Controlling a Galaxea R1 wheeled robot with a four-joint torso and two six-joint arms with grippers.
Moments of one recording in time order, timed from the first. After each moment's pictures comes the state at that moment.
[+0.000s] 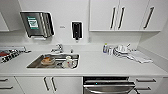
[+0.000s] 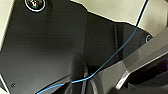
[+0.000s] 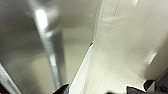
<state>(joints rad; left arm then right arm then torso) 1.62 3.04 -2.68 0.47 -0.20 -0.68 -0.78 2.51 -2.42 1.35 -0.64 0.17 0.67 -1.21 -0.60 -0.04</state>
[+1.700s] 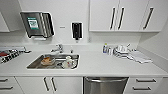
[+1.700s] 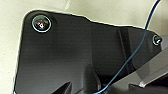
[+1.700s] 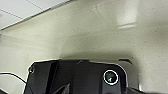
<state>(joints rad) 1.59 3.02 -2.72 0.48 -0.20 -0.57 -1.35 2.79 -2.82 1.62 -0.59 -1.60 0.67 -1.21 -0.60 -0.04</state>
